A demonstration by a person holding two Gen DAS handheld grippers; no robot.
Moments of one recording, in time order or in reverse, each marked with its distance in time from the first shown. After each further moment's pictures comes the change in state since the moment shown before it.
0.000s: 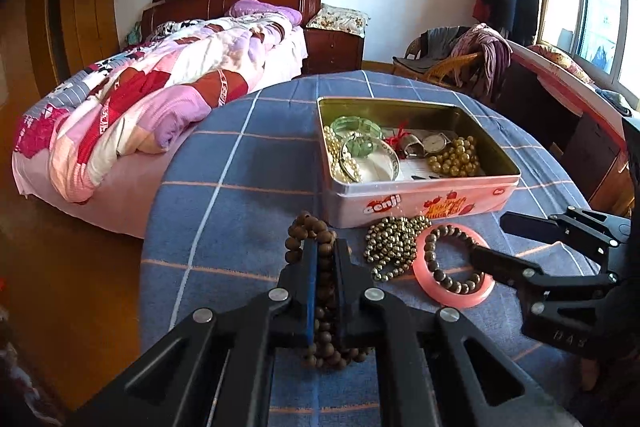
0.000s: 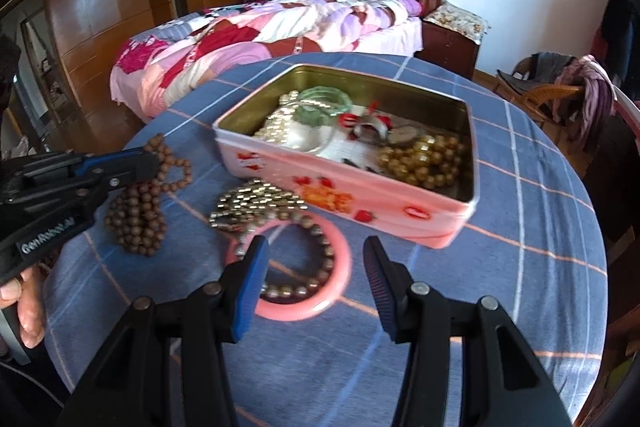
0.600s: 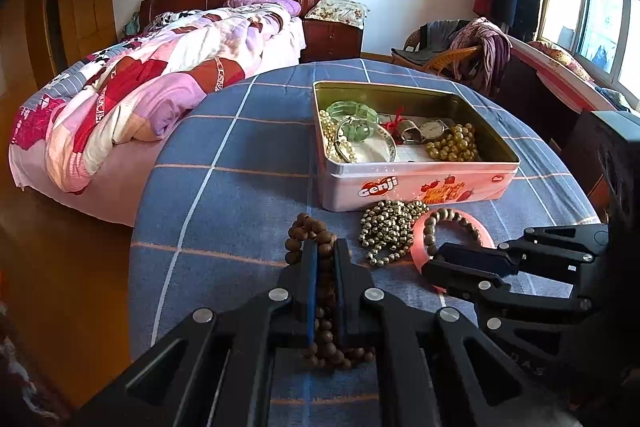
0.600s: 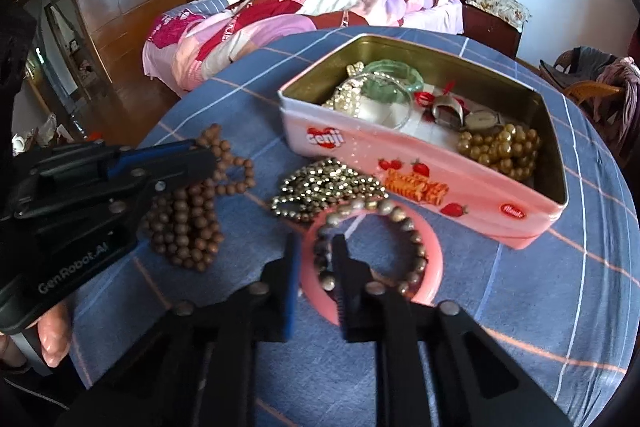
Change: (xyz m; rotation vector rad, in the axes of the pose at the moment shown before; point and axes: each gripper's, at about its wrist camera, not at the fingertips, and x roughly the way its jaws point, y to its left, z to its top) left arm 0.004 -0.002 -0.008 -0.011 0.024 -0.015; right arm 0.024 0.028 0.000 -0.046 0.082 0.119
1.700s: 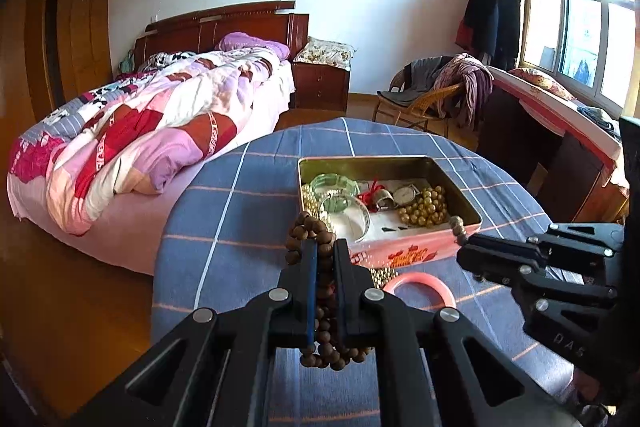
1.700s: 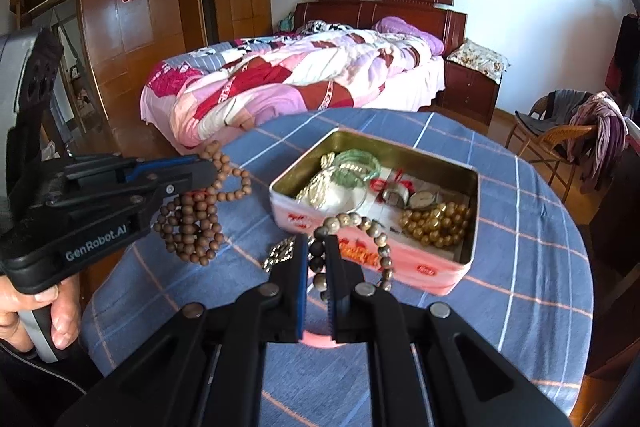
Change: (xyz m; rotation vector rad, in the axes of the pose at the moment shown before) left arm -0.047 -0.011 0.037 0.042 -0.155 -0.024; right arm -0.068 -0.007 0.022 -0.014 -0.220 -0.064
